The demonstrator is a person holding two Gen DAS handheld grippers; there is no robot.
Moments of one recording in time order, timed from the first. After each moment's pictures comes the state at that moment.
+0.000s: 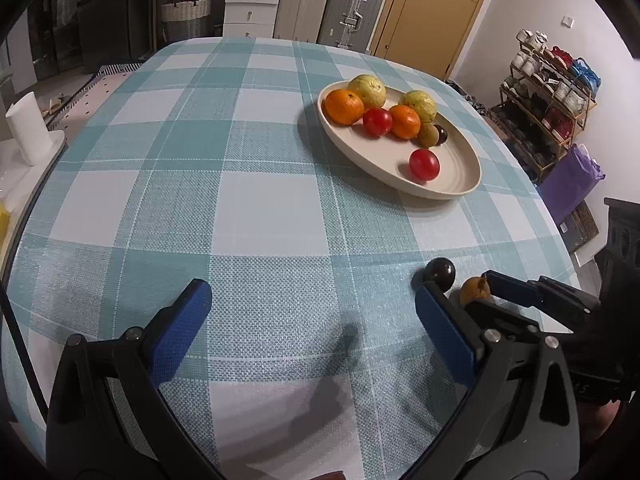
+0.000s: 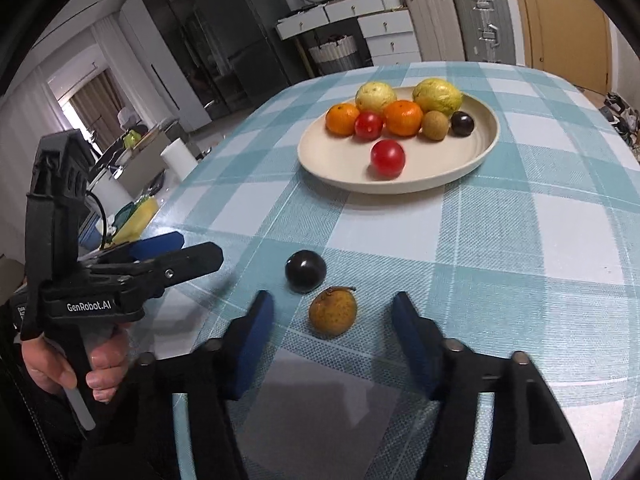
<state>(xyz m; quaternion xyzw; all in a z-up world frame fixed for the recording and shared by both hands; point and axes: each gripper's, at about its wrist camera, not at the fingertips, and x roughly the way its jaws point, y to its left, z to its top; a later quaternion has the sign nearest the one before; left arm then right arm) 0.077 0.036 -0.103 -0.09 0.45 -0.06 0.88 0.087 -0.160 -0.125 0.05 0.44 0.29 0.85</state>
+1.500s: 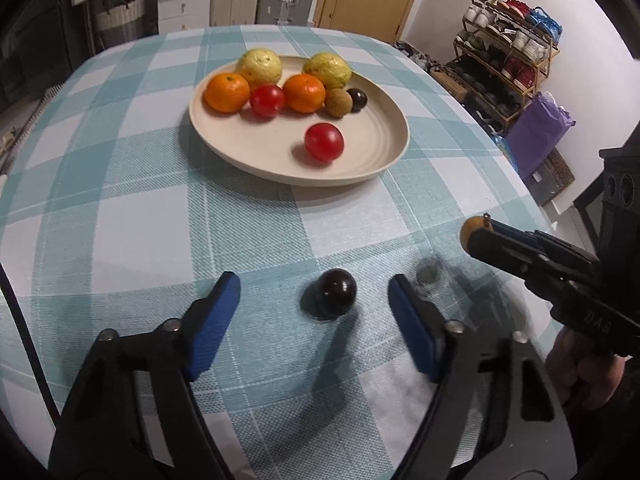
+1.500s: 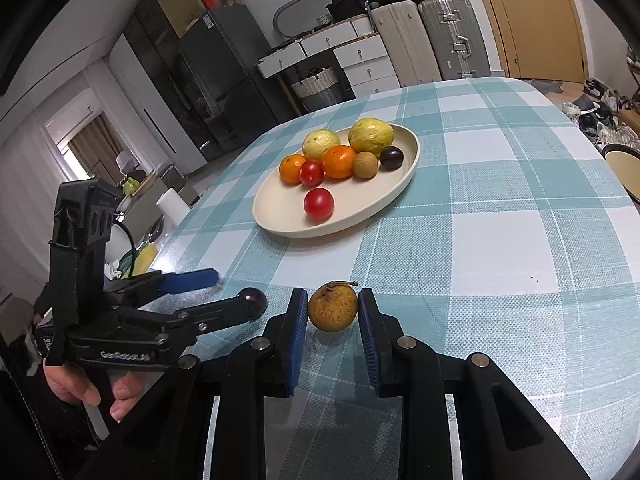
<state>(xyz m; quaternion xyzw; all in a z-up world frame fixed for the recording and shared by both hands) 0.110 -0.044 -0.109 -0.04 0.49 -0.15 0.86 0.090 -0.232 -0.109 0.11 0.39 0.27 0.87</state>
